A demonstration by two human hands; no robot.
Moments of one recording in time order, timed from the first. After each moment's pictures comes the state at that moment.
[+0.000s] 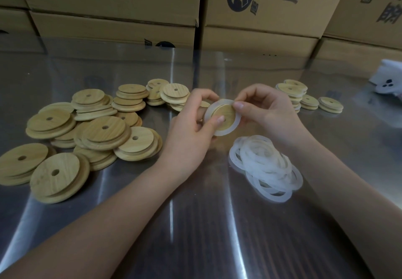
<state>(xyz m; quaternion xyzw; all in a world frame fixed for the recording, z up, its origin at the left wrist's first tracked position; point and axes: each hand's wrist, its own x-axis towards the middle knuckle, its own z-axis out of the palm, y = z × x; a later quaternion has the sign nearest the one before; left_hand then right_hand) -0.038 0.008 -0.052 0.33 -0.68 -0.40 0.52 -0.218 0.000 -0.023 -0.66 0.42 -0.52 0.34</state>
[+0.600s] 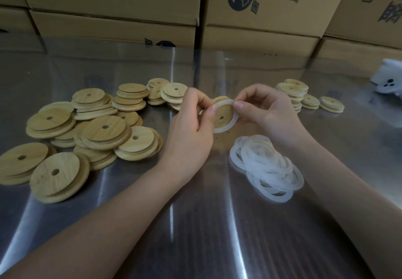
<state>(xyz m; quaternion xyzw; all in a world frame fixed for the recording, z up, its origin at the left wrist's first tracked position) -0.042 0.009 -0.051 0.36 -0.68 -0.31 0.55 -0.215 0.001 -0.024 -0.67 0.41 -0.52 0.34</state>
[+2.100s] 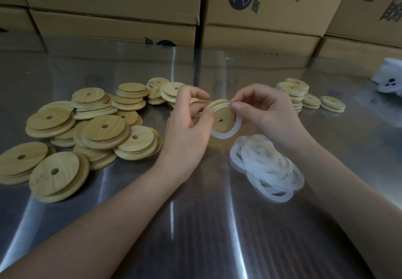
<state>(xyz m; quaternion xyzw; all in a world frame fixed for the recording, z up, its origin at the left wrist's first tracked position) -0.040 0.013 -0.047 0.36 -0.62 -0.41 0.56 -0.212 0.005 -0.022 -0.69 0.43 -0.51 0.29</state>
